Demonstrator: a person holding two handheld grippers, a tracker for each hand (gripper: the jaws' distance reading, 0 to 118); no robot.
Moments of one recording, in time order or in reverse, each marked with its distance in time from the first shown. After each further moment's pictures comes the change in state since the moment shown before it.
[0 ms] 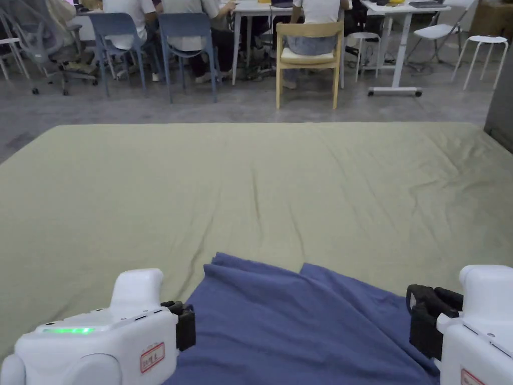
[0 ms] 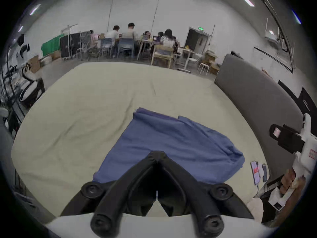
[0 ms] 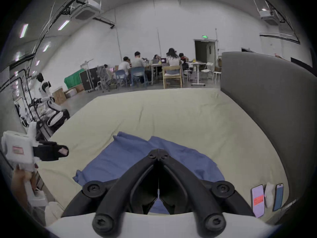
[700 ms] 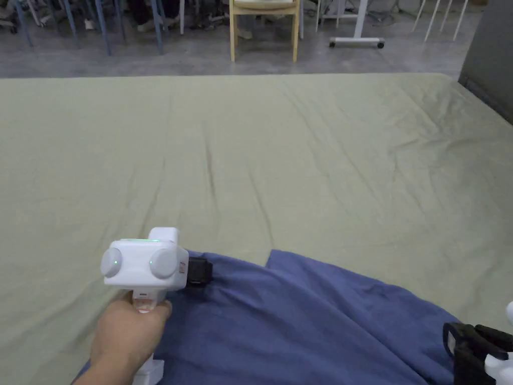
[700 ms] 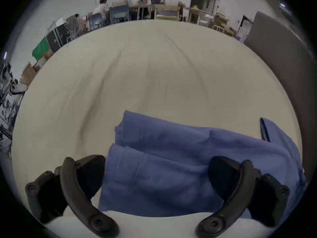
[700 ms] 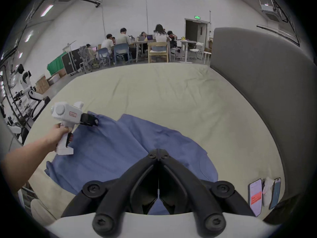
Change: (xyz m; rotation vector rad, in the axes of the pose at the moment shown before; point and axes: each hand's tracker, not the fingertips) left arm -0.034 0.041 -0.388 -0.321 0.150 -0.151; right arm 0.069 -0.036 -0.094 -0.231 -0.161 -0.029
